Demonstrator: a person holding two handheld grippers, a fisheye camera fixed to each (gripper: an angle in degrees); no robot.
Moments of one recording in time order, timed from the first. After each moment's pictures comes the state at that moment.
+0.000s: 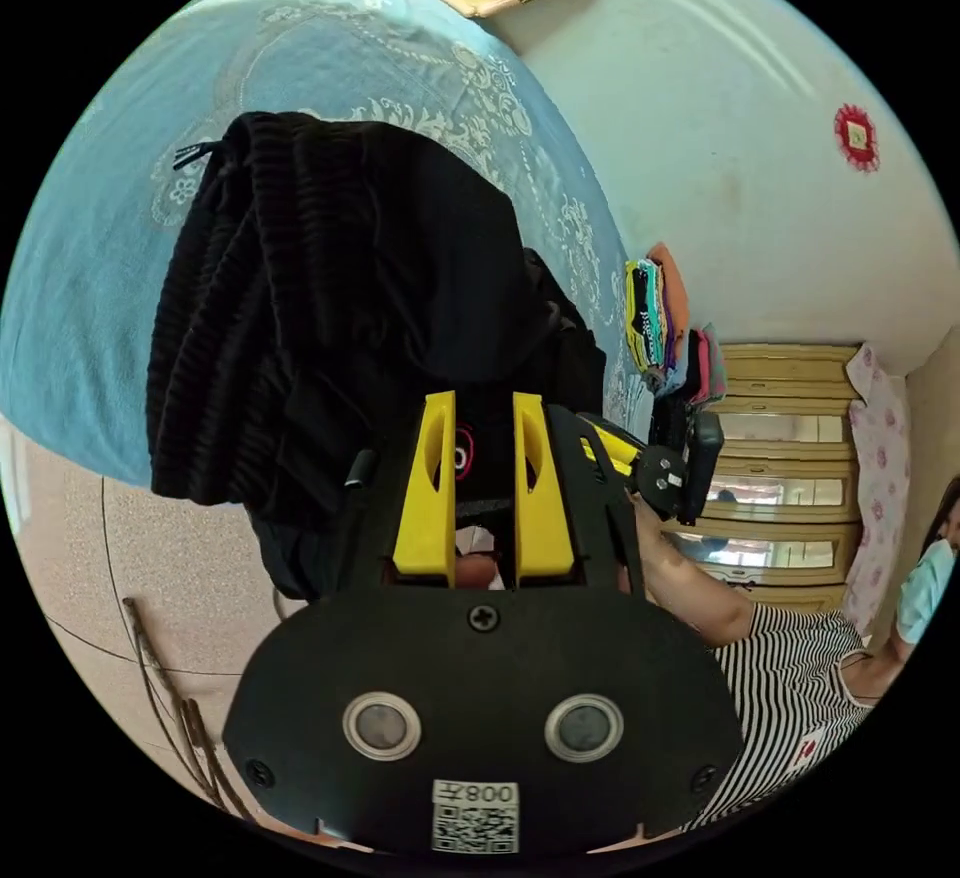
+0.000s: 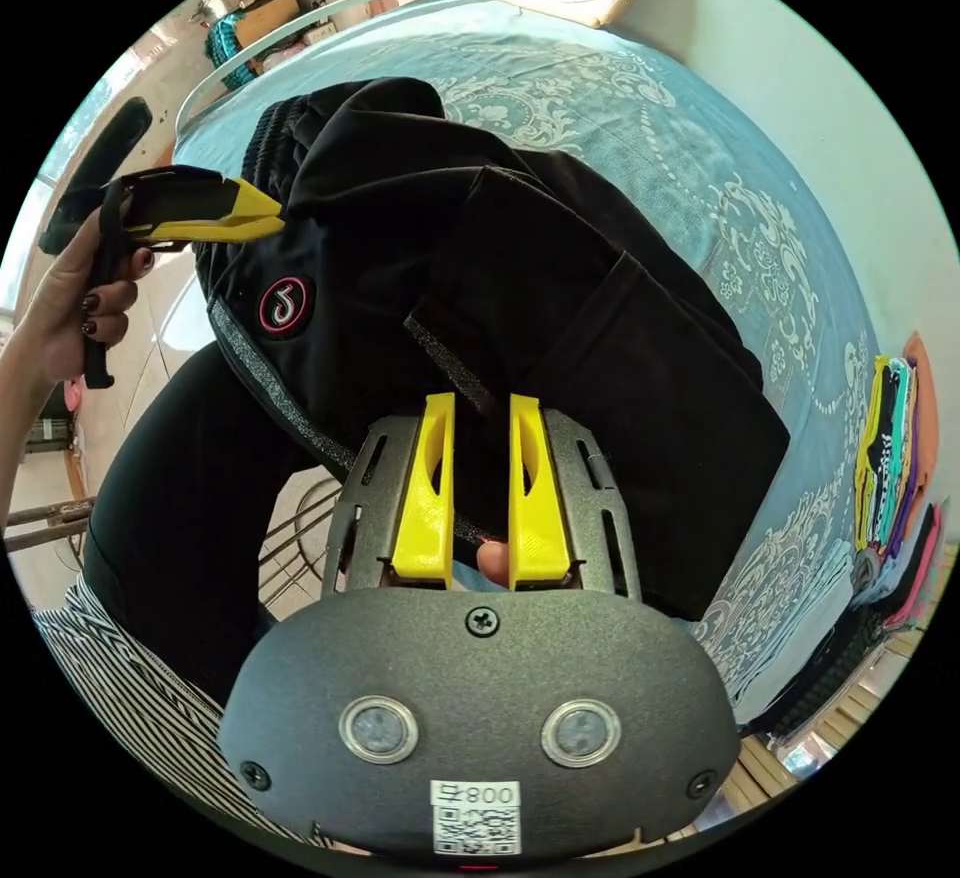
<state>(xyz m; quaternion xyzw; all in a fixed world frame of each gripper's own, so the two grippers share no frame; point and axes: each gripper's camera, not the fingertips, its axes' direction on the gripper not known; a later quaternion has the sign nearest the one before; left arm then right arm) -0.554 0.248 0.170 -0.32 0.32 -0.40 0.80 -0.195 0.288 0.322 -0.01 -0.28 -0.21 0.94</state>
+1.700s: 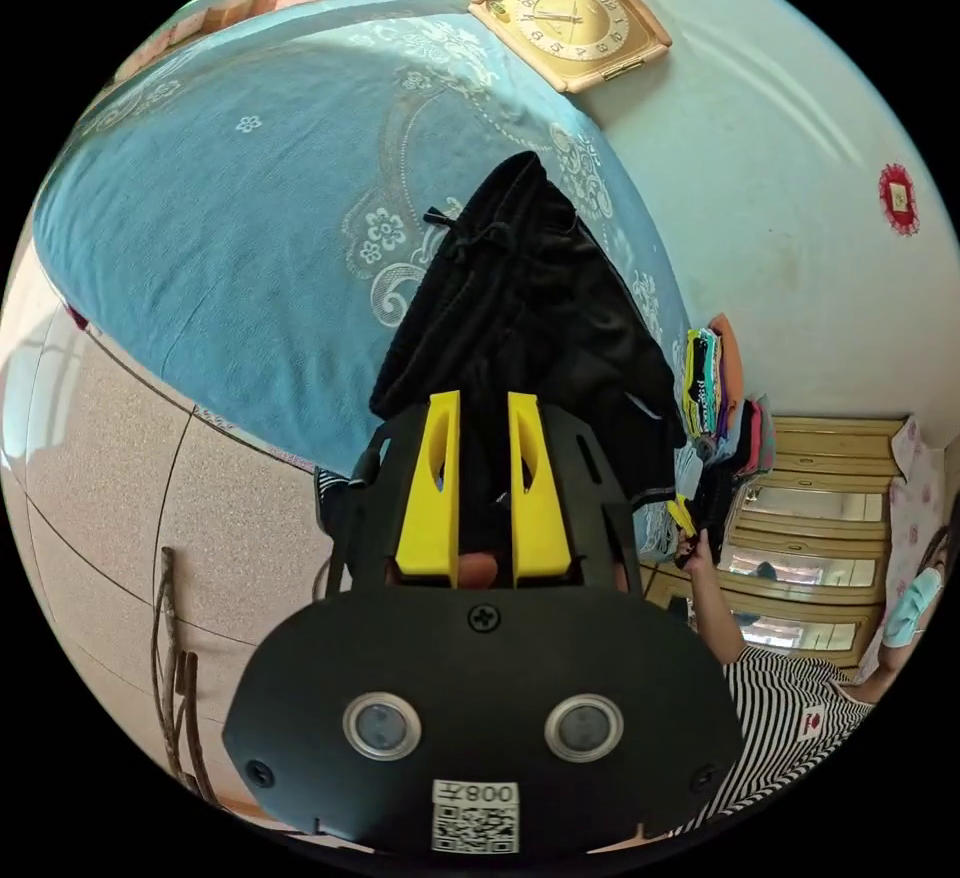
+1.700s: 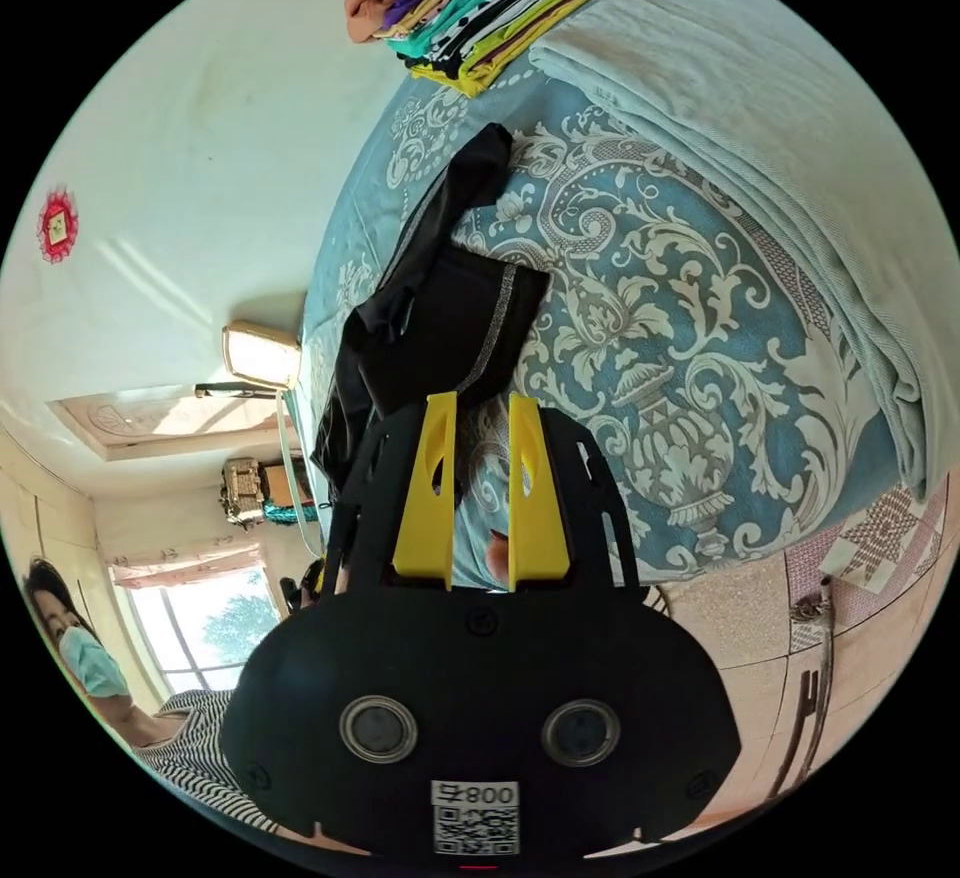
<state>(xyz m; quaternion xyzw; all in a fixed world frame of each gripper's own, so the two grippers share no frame) -0.632 0.337 0.169 -0.34 0.14 -0.42 0.83 0.579 0.450 0.390 -0.07 -0.55 0.43 0.72</state>
